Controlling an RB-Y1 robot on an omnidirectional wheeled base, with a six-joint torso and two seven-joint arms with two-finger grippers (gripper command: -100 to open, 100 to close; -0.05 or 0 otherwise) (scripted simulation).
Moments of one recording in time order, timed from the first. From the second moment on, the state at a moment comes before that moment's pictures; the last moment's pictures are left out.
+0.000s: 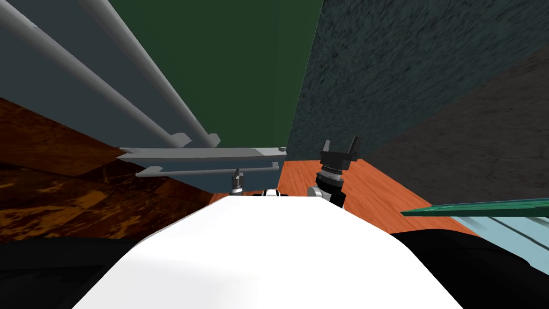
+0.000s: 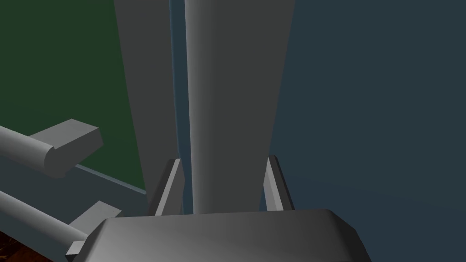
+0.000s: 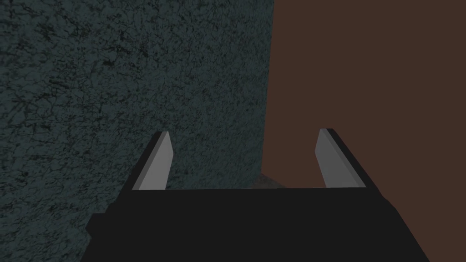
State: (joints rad) left arm 0.40 0.09 -0.13 -1.38 0.17 -1.01 0.01; right arm 0.49 0.02 0.02 -2.39 -0.08 -0.56 -0.16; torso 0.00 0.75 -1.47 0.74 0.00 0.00
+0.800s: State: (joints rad) left arm 0.31 0.09 -0.09 -1.32 0.16 -0.95 0.01; right arm 0.49 0.02 0.02 -2.39 -0.08 -0.56 -0.16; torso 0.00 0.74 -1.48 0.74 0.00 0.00
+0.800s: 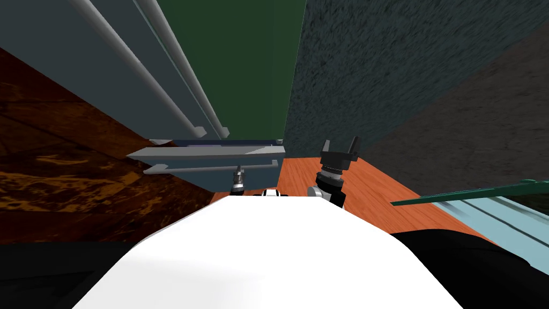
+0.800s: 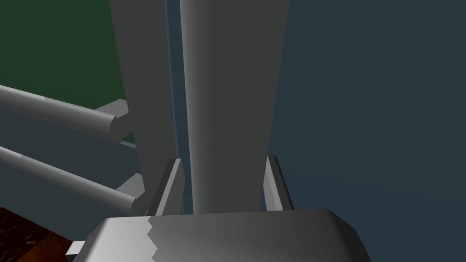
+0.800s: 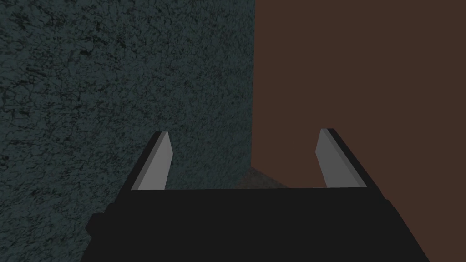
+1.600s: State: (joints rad) left arm 0.07 0.06 -0.02 -1.09 0.15 -0.97 0.00; right arm 0.49 0.02 0.02 -2.39 -0.08 -0.56 -0.16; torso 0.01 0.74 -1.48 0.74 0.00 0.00
